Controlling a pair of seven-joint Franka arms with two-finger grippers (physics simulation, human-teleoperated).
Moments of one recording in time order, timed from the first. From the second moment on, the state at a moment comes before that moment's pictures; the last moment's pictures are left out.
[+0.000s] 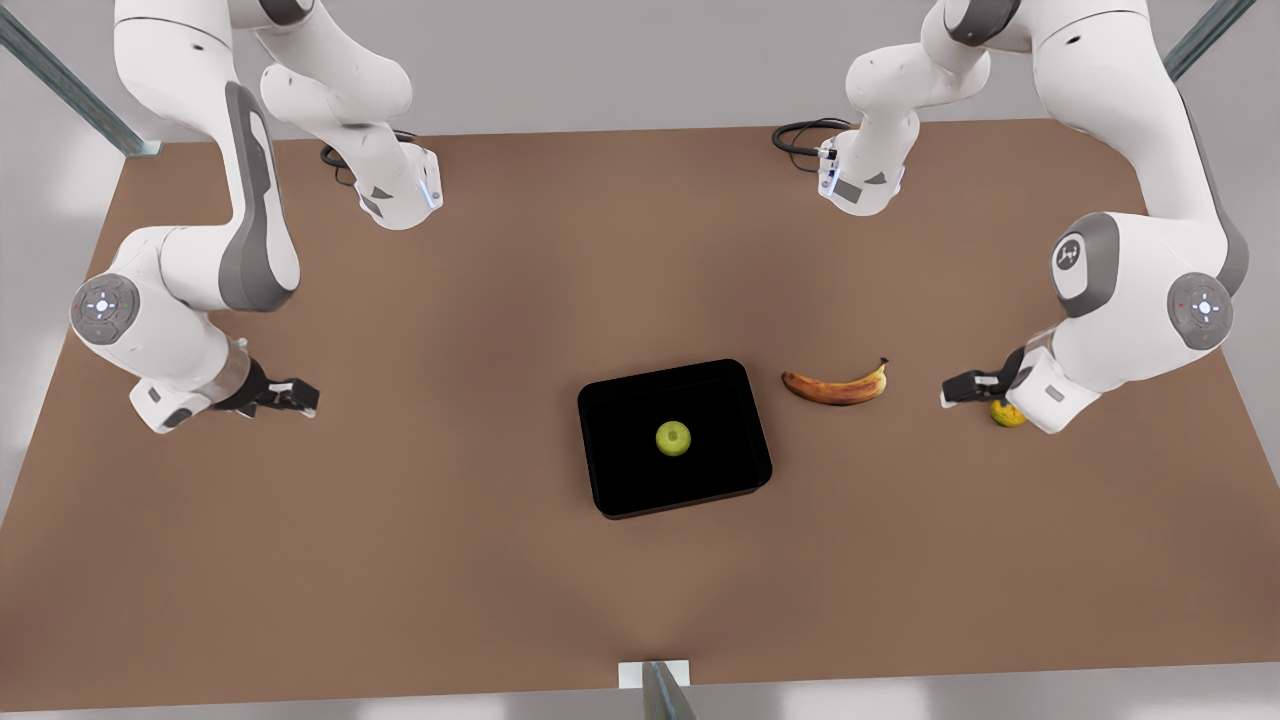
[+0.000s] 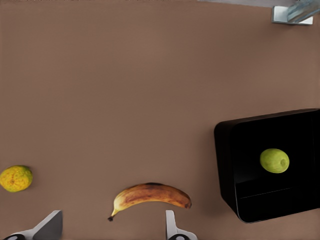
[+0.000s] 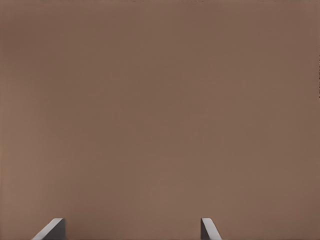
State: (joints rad) left arm 0.14 0.30 -0.22 -1.46 -0.08 1.69 -0.08; right arm 0.03 0.12 -0.03 -1.82 0.02 1.97 0.02
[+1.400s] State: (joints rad) left arm -0.56 0.86 -0.17 -1.36 0.25 2.27 -0.92; right arm 0.02 0.19 -0.03 -1.71 -0.01 2.03 0.06
